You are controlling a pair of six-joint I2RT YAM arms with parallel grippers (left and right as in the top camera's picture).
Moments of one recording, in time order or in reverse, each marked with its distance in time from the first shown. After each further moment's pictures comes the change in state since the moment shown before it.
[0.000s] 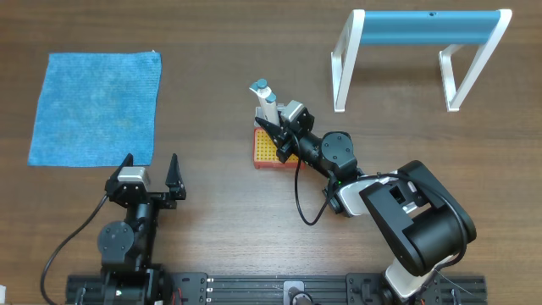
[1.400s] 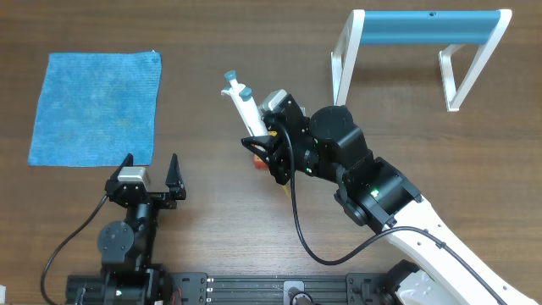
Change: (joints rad) left arm 0.000 0.000 0.000 0.000 0.000 0.000; right arm 0.158 -0.668 0.473 -1.563 -0.011 0.107
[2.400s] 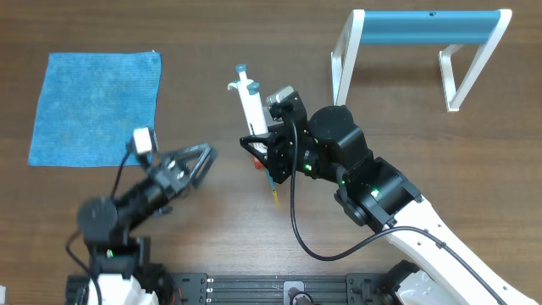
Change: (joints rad) left arm 0.004 0.584 0.224 0.622 0.873 -1.434; right arm 0.000 0.000 0.001 0.003 -0.023 0.235
